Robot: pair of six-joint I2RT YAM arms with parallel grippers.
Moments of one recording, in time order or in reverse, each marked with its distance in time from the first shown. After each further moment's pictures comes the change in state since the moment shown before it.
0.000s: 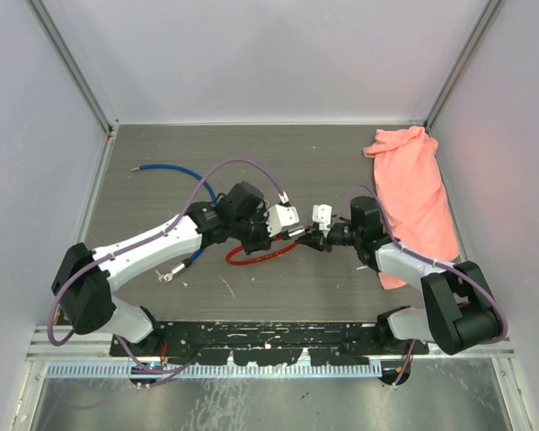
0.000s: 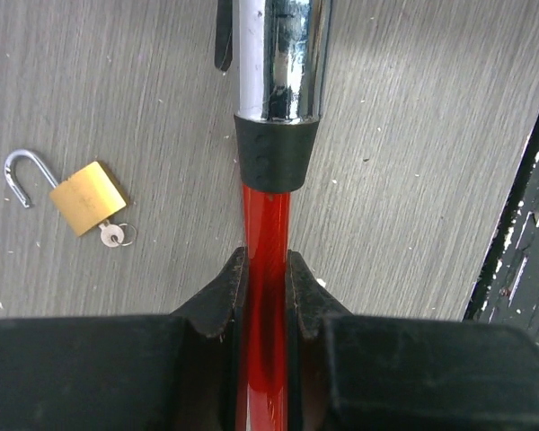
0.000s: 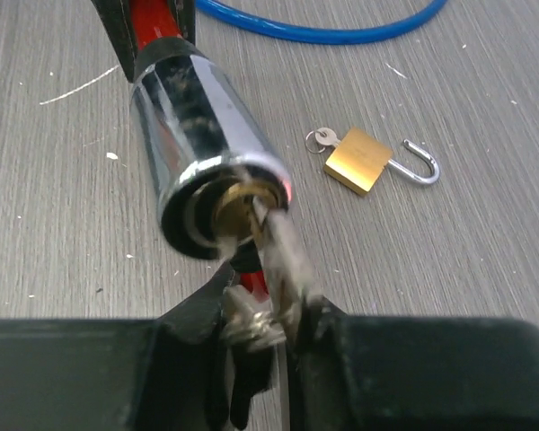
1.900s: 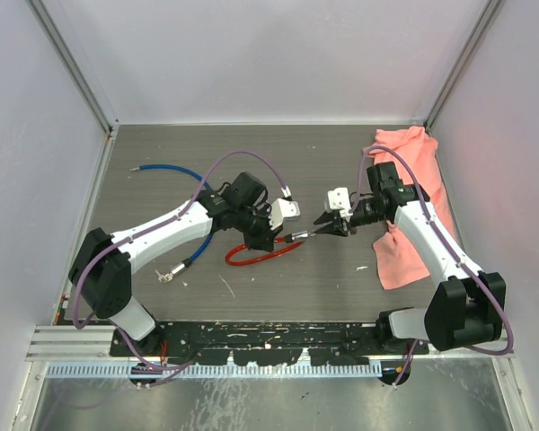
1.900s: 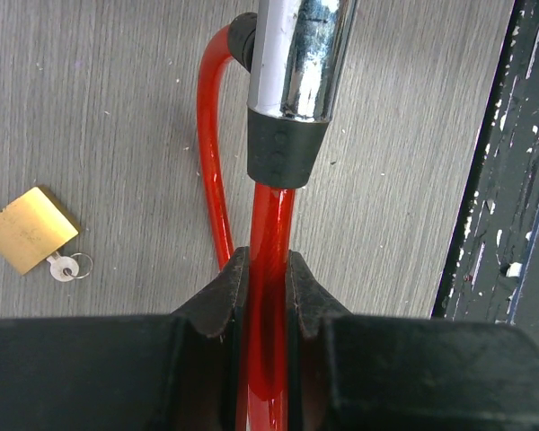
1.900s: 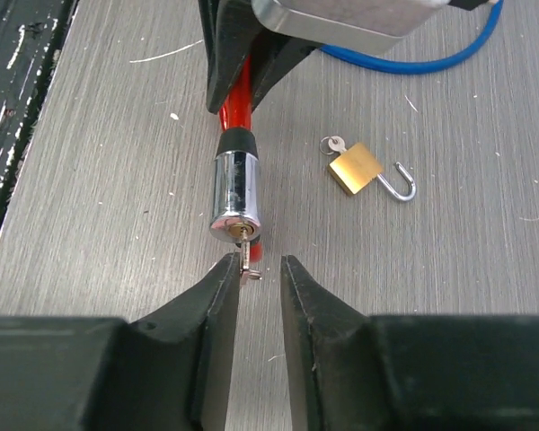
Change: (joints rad) left arm 0.094 0.134 0.077 -0.063 0.211 0.031; right arm -0.162 0.013 0.567 -1.271 -0.152 -0.839
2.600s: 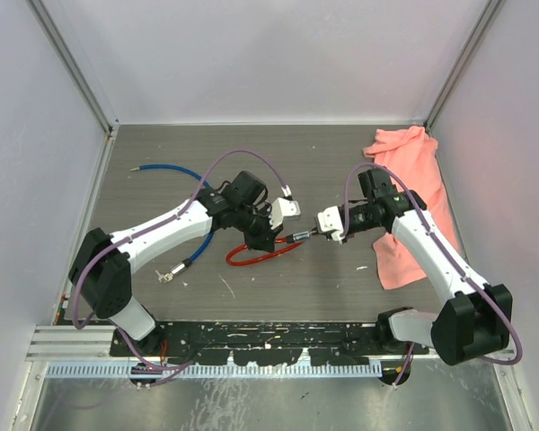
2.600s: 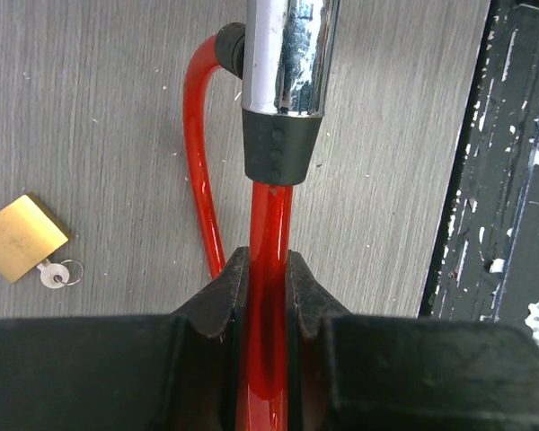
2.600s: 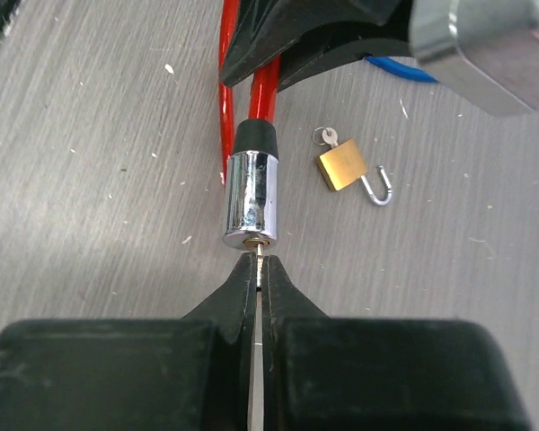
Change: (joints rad) left arm 0.001 0.000 0.011 -0.012 0.026 0.001; right arm 0.087 -0.053 -0.023 0.026 0.142 -0.117
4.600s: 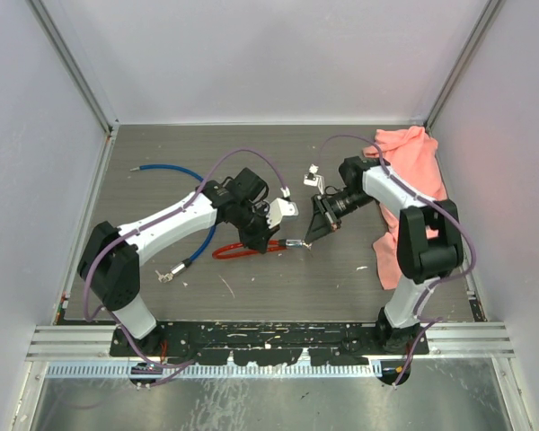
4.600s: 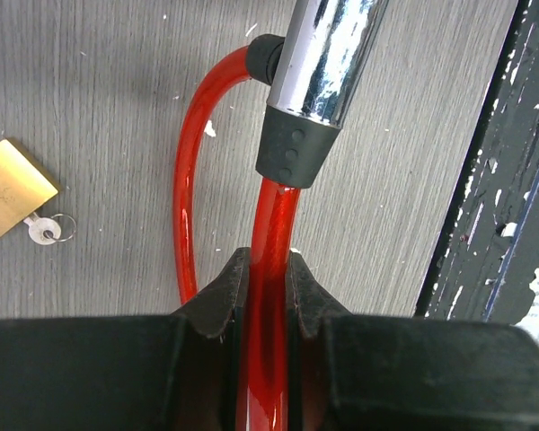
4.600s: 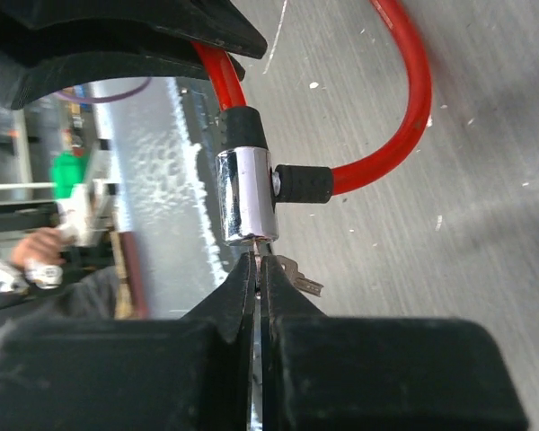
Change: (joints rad) left arm 0.016 0.064 0.076 -0.149 -0.024 0.037; right arm -0.011 0.472 0.251 -0.233 -0.082 0.973
